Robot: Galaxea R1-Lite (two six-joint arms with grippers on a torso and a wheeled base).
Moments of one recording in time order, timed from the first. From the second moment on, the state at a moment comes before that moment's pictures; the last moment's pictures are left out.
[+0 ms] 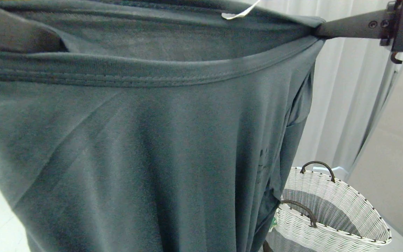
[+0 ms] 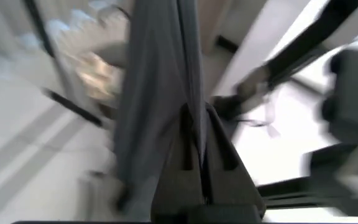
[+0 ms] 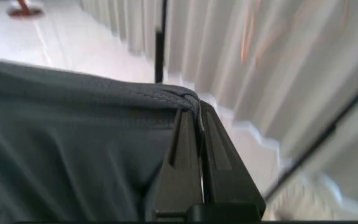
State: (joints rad) left arm -0.81 1.35 -2.00 1.05 -0.35 -0.20; right arm 0.60 1.46 -1.71 0.38 0.37 0.02
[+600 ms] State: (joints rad) left arm -0.74 1.56 -2.00 0.75 -0.10 0.13; right arm 0.74 1.25 -1.68 0.65 0.22 0.01
